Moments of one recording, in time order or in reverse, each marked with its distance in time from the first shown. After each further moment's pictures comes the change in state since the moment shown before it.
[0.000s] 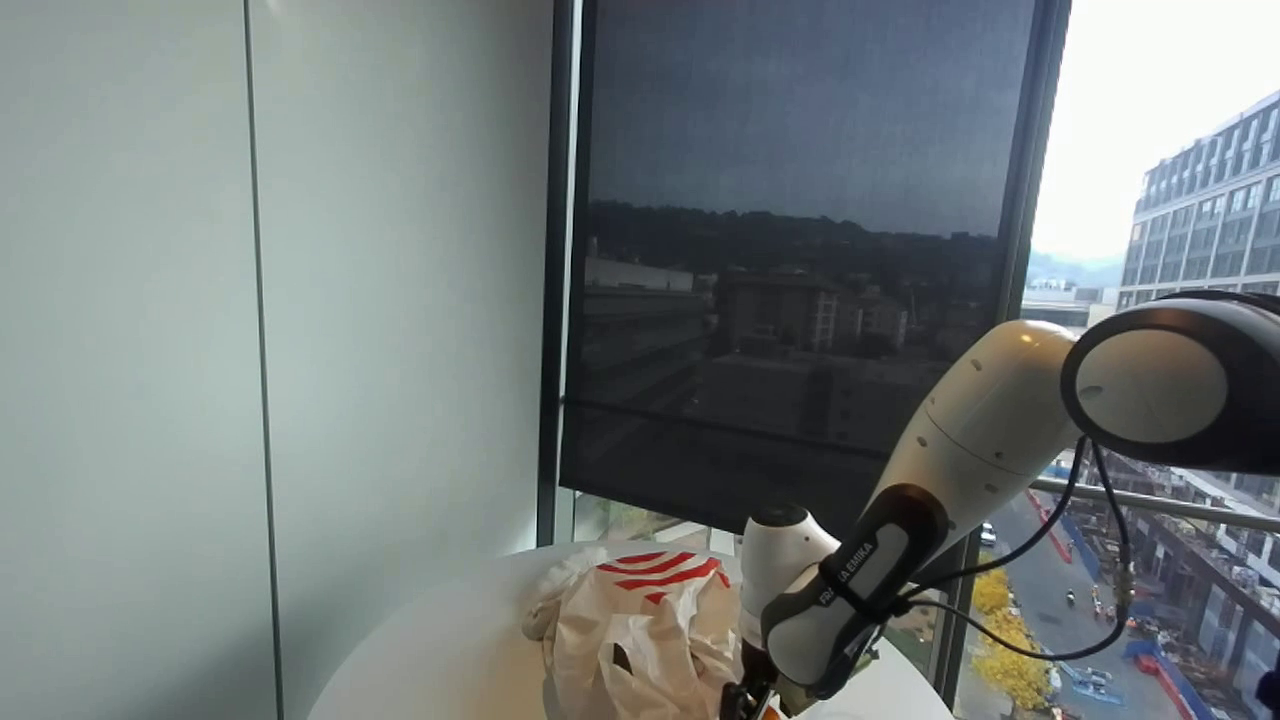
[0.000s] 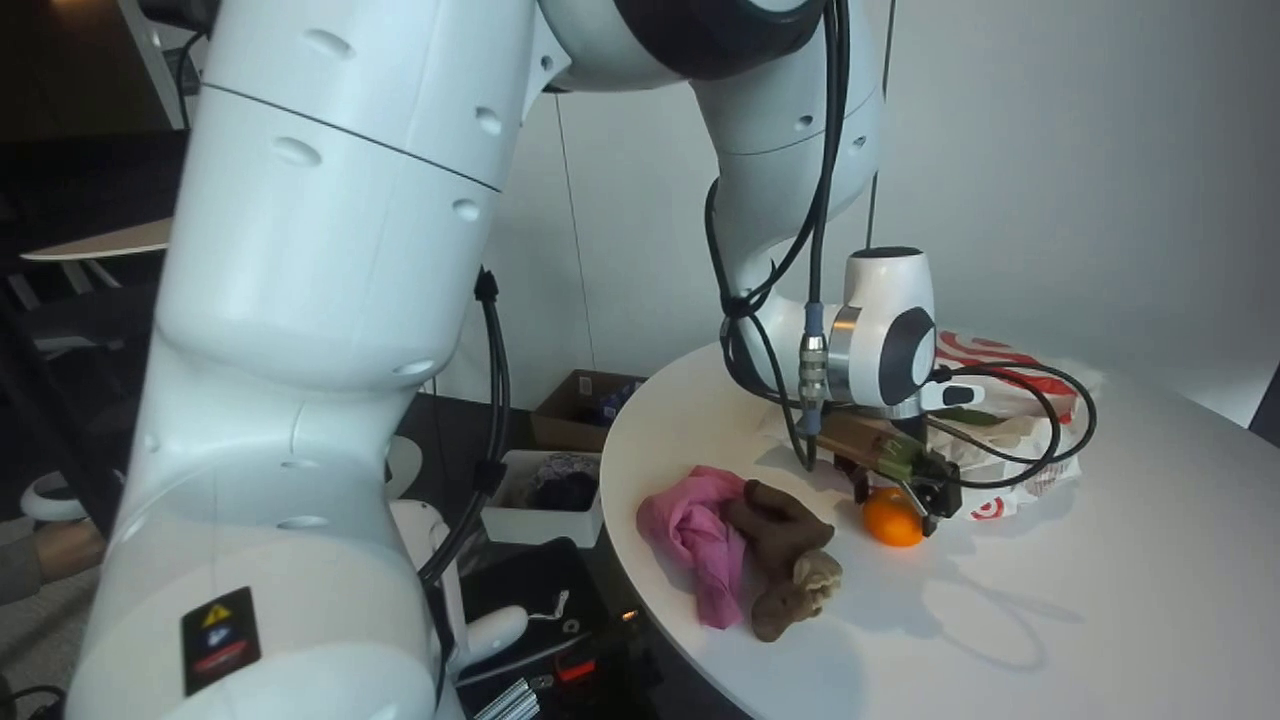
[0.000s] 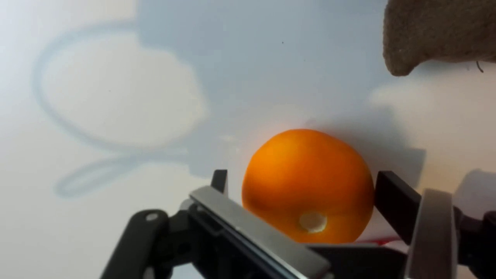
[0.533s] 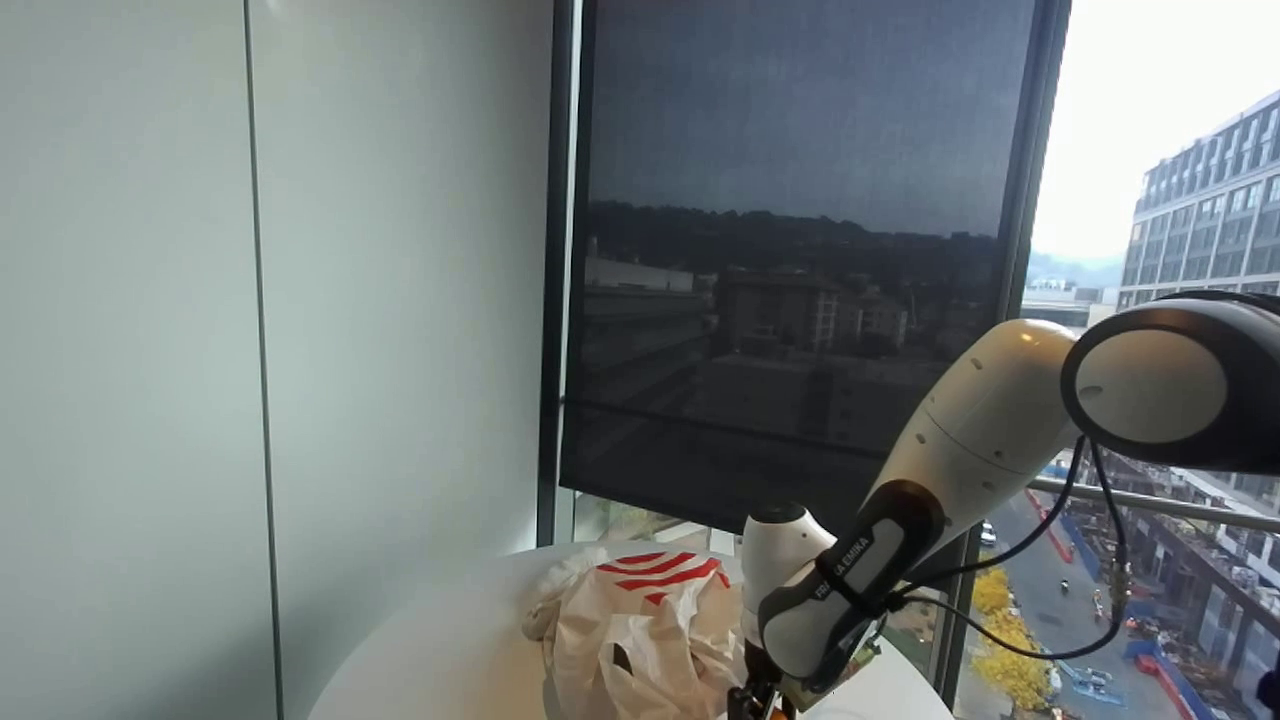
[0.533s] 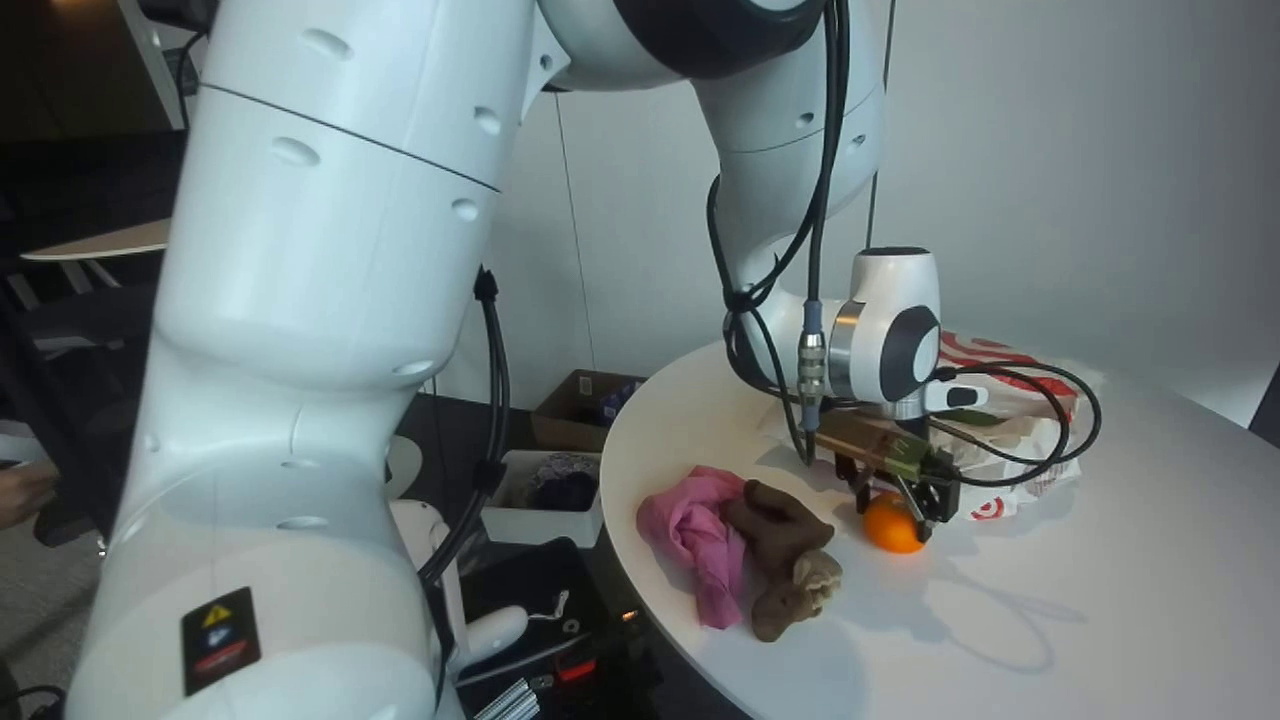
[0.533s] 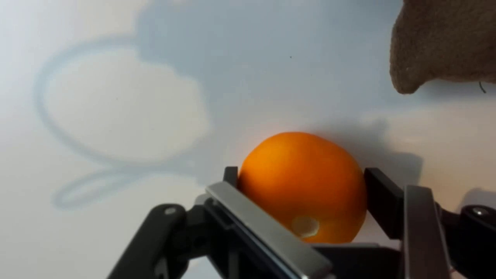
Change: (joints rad) arm -0.001 -0.004 0.000 0.008 0.034 -0.057 -0.067
